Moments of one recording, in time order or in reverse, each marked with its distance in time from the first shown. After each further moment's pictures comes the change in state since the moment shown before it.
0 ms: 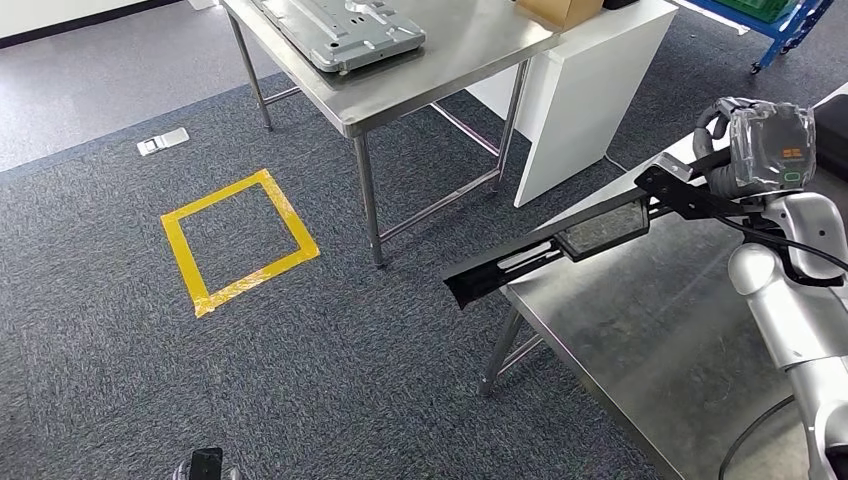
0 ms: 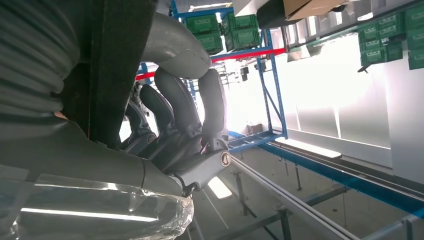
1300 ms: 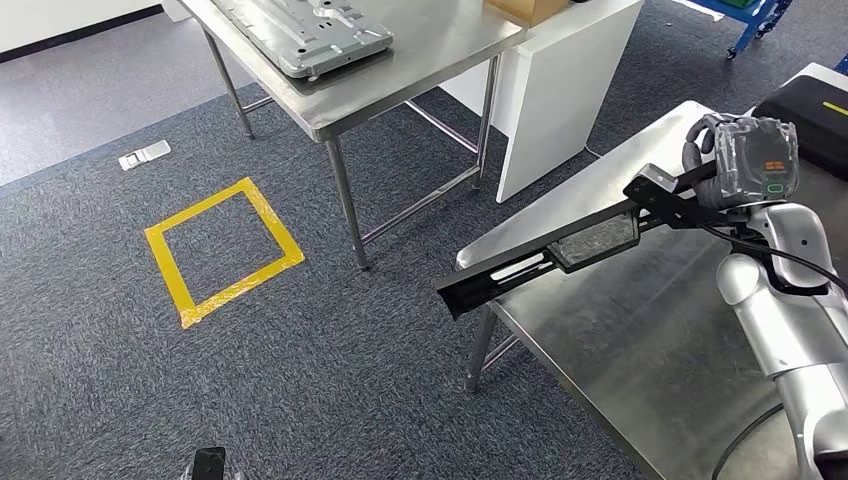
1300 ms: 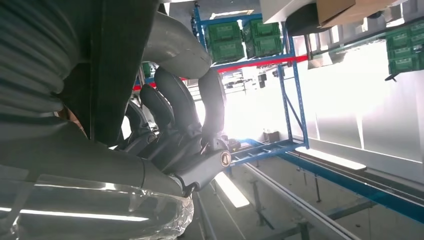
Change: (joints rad) left arm -0.005 0.014 -0.025 0.014 0.006 -0.032 0.044; right arm 0.031 0.022 -0.012 -0.001 0.050 0.017 0.024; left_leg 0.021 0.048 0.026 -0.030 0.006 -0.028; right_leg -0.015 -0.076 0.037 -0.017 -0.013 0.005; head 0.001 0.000
